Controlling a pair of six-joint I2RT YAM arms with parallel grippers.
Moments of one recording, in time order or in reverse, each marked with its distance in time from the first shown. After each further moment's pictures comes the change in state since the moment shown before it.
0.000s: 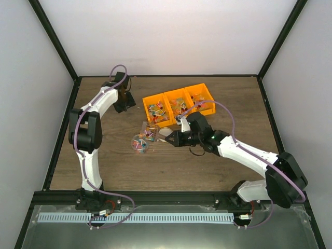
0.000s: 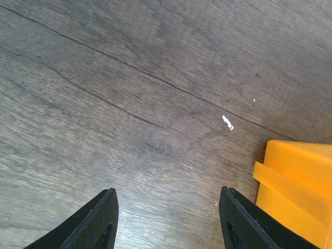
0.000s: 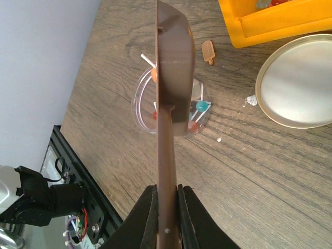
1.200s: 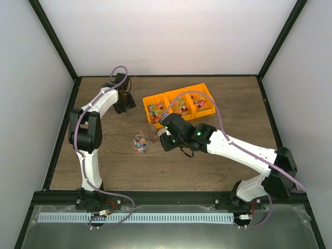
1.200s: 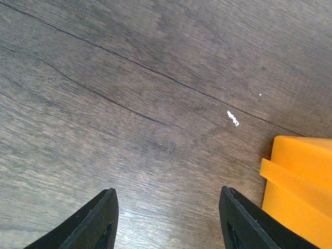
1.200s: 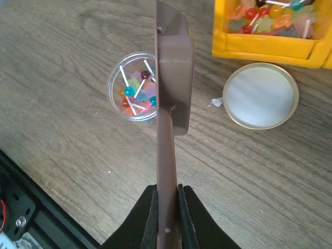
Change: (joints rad) left arm 0.000 0.000 -0.022 0.010 0.005 0.017; right arm 0.293 0.108 0.416 -0.537 0.485 -0.173
